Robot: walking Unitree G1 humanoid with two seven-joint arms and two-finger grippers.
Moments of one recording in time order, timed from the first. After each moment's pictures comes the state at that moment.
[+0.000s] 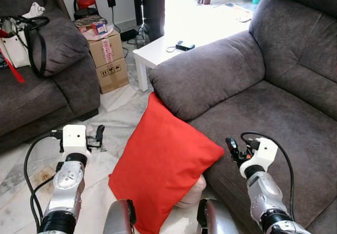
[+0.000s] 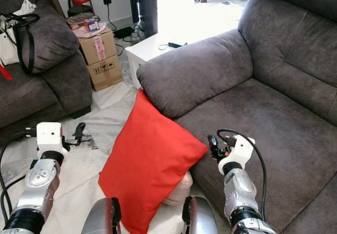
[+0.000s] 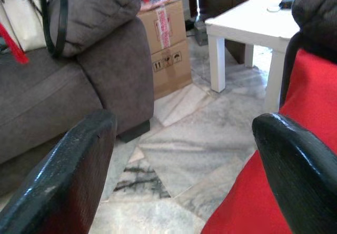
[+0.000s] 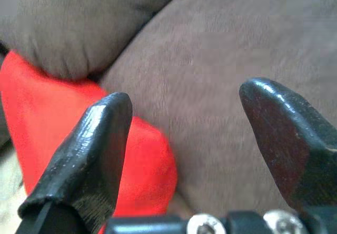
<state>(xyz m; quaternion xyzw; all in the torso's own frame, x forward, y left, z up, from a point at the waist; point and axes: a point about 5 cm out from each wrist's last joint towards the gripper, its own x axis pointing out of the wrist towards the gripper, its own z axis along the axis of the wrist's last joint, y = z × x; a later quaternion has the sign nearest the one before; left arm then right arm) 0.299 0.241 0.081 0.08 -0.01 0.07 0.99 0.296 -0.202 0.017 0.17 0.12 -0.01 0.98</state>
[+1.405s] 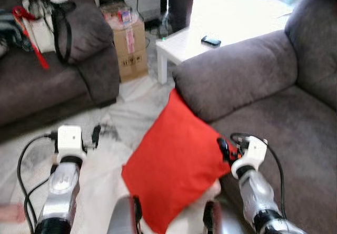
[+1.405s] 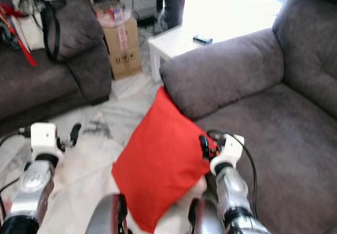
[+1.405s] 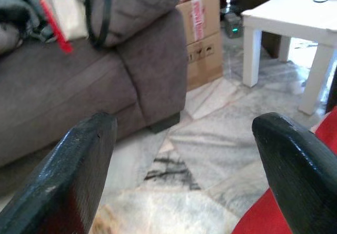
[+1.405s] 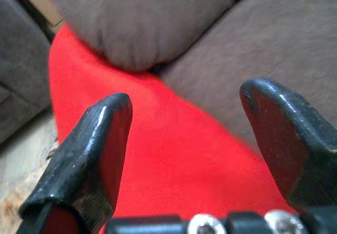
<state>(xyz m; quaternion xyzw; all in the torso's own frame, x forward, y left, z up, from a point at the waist) 0.298 0.242 0.092 0.09 -0.02 0.06 0.99 0.306 -0.191 0.025 0.16 0.11 0.01 0.98</state>
